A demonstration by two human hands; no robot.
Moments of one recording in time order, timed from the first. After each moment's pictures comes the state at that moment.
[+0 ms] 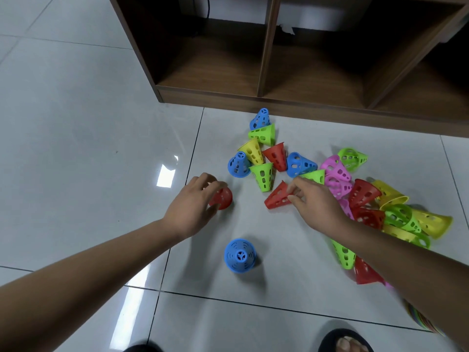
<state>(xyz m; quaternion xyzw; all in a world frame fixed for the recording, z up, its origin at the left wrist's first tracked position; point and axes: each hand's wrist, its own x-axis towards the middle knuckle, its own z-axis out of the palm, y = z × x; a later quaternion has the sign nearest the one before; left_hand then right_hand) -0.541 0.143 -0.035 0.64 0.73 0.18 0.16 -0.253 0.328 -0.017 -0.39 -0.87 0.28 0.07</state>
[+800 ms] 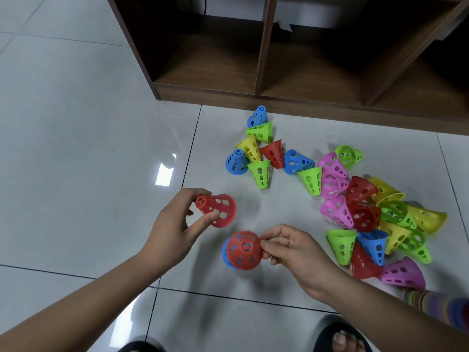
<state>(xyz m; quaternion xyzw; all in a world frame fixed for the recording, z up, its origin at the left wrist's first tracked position) -0.504 0.085 0.026 0.48 0.76 0.37 0.25 -0.244 0.203 0.016 -0.48 -0.47 0.74 0.08</state>
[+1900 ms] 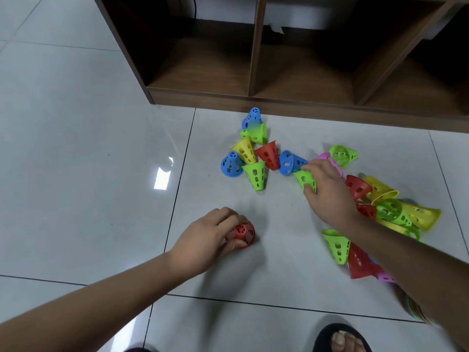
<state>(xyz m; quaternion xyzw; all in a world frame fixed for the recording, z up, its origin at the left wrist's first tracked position) -0.471 0.109 -0.015 0.70 0.65 0.22 0.21 -0.221 0.351 -0.012 -0.44 -0.87 0.19 0.11</state>
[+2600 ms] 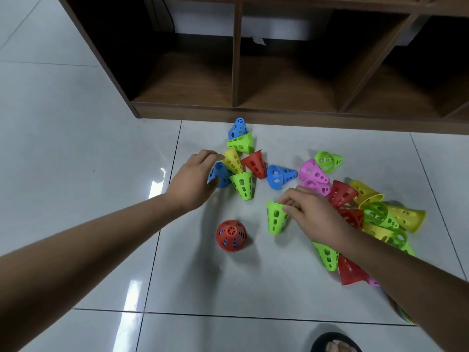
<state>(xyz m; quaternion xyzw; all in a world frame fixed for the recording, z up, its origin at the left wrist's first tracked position) -0.540 0.238 -0.009 0.65 0.71 0.21 0.15 -0.214 0.330 0.008 -0.38 -0.87 0.30 0.07</state>
